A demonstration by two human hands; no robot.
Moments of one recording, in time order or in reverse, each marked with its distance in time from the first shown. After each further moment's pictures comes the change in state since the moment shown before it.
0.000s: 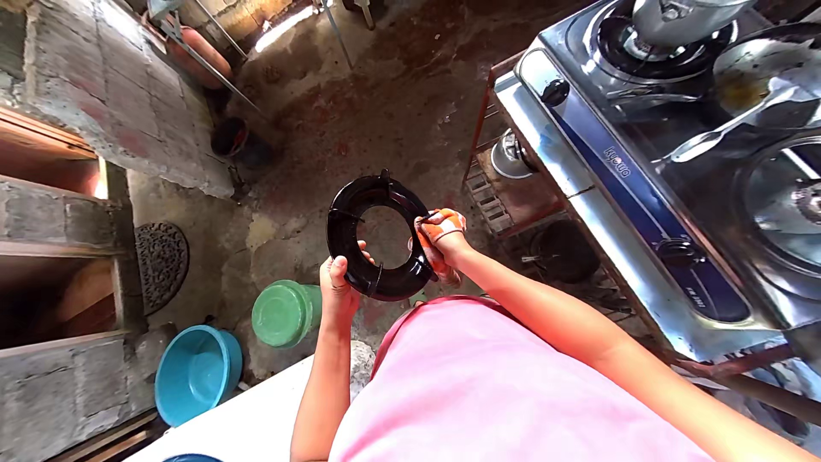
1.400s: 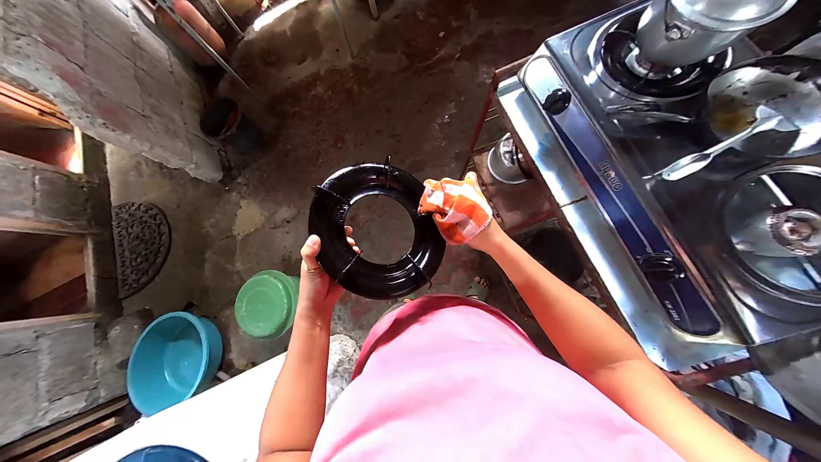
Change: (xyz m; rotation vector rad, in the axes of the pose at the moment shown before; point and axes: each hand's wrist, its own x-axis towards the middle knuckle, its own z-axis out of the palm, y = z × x) left_hand 0.010 0.027 0.006 -0.144 -0.124 -0.099; right_hand 0.014 -0.033 -0.068 -0.492 -0.091 -1.077
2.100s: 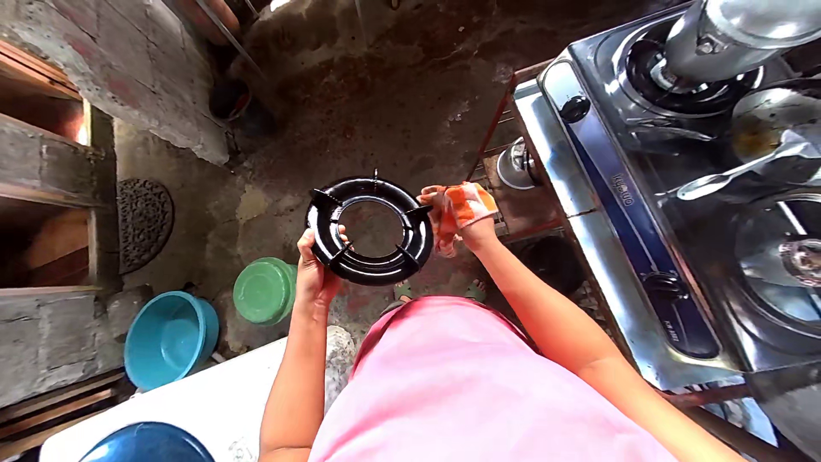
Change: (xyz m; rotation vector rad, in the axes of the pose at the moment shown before) left_hand -0.002 -0.005 -0.008 -0.032 0.313 0.013; right_hand -0.011 0.006 0.029 0.521 0.238 0.647
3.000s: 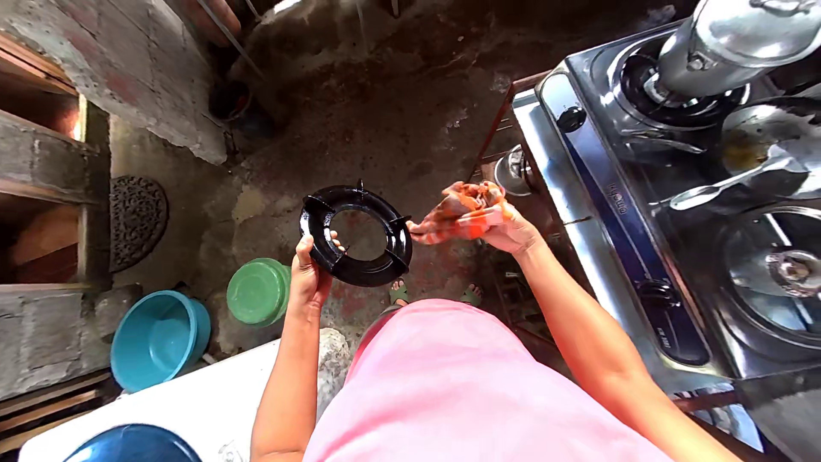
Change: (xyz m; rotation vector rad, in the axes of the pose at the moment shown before) left_hand 0.008 -0.004 -0.021 0.092 0.041 0.075; right_hand 0.032 0.039 -0.082 0.791 -0.622 0.078
